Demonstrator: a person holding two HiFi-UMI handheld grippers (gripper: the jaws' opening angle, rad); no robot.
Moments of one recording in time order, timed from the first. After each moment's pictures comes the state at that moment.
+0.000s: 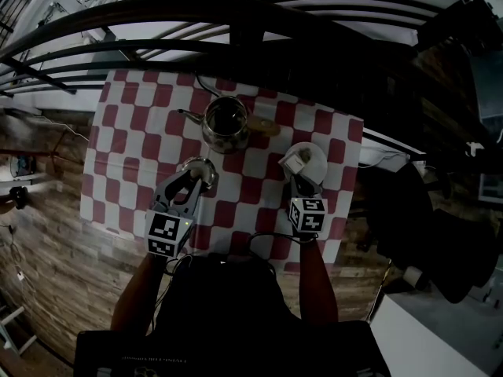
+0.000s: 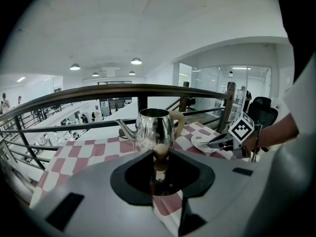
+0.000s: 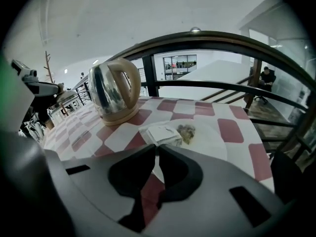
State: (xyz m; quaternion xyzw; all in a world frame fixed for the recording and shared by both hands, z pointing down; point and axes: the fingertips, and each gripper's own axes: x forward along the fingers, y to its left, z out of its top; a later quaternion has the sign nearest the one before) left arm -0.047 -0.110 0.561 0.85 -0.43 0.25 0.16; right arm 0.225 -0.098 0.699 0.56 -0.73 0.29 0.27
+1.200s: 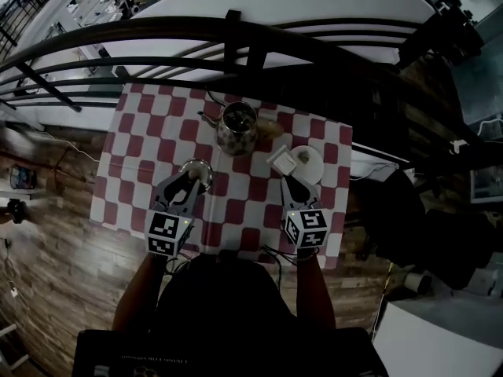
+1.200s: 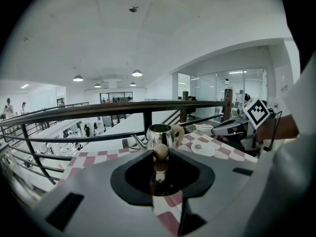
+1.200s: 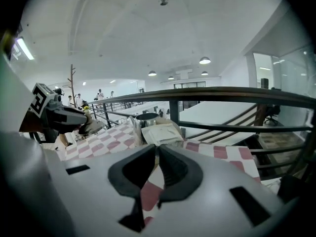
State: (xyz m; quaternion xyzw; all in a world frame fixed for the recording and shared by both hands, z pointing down) left arm -0.095 -0.077 0.502 0.86 -0.45 0.21 0.11; right arm 0.140 -0.071 0.542 0.55 -0.80 0.17 0.17
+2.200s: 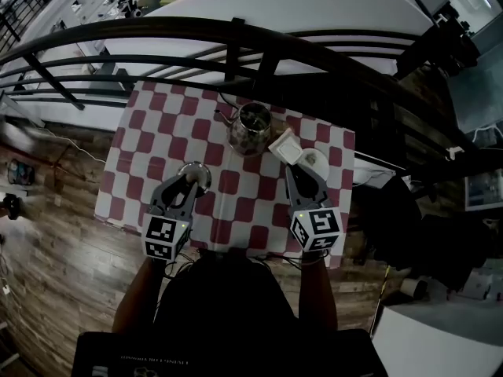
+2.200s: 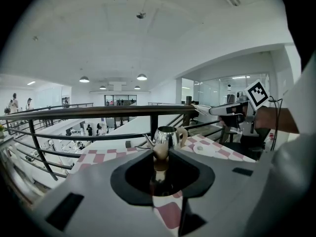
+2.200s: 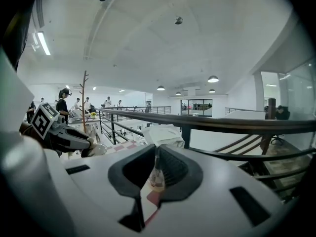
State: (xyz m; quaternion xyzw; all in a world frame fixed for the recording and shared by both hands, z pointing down) left arm -0.147 -0.054 0.487 0.86 -0.46 0.18 0.12; right arm 0.084 -0.074 0.440 0.54 -0.83 0.08 0.12
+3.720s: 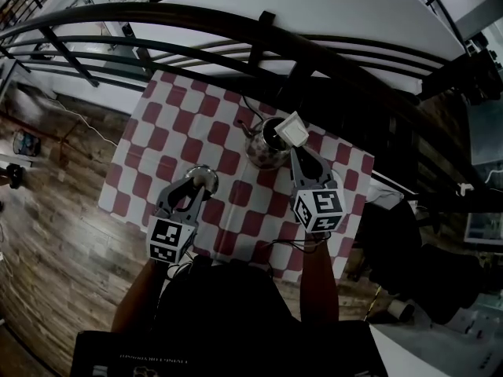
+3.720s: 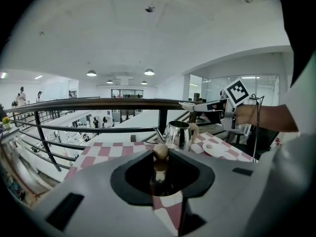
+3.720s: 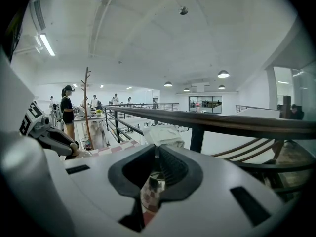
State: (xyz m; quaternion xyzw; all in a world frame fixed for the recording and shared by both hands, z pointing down) left arm -0.166 -0.083 0.510 0.84 -0.49 0.19 0.15; right arm 0.048 -0.188 0.463 0.50 -0.85 0.08 0.14
